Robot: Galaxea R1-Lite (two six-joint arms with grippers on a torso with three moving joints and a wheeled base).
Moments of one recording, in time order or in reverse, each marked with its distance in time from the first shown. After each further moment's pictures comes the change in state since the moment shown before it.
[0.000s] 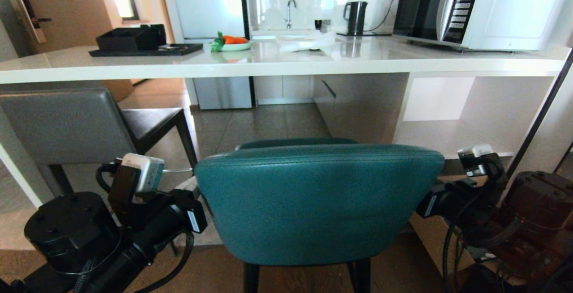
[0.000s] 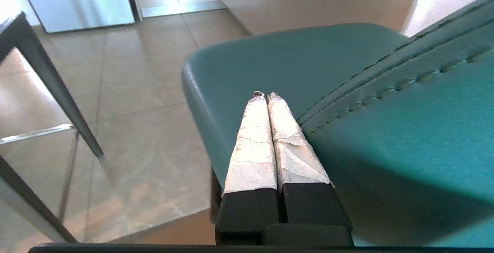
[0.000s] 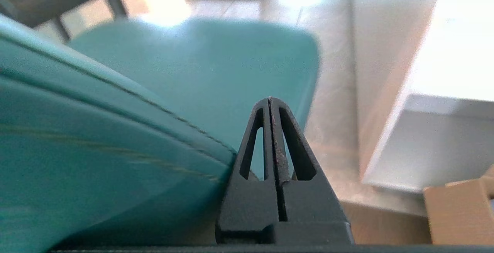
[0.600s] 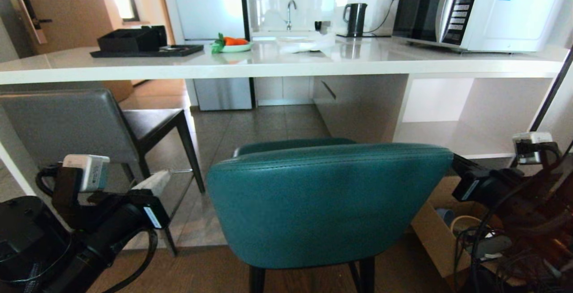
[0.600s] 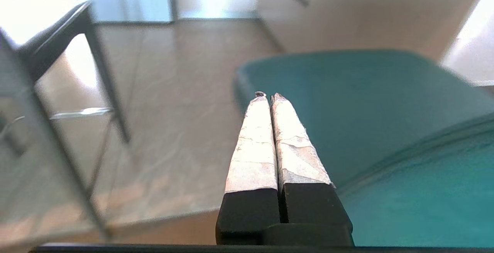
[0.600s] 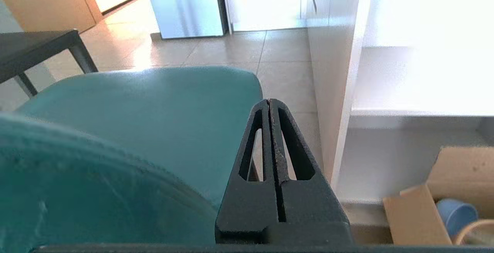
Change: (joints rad) left arm 0.259 -0.106 0.079 -0.009 0.020 -0.042; right arm -0.218 -0.110 0.041 -0.011 -0.004 0.010
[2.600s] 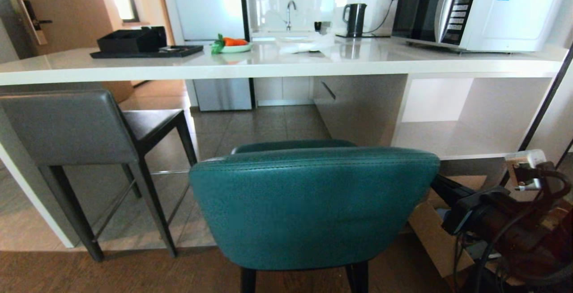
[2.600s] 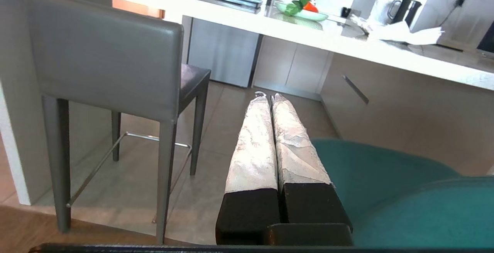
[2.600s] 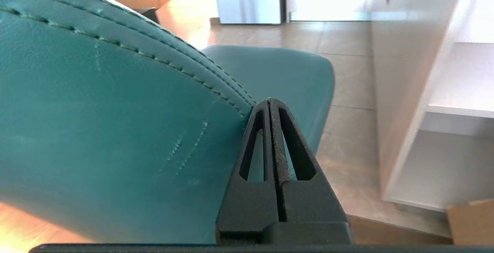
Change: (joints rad) left arm 0.246 -0.974 -0.228 0.994 0.074 -0.049; right arm 0.257 -0.094 0.095 0.007 -0.029 0.018
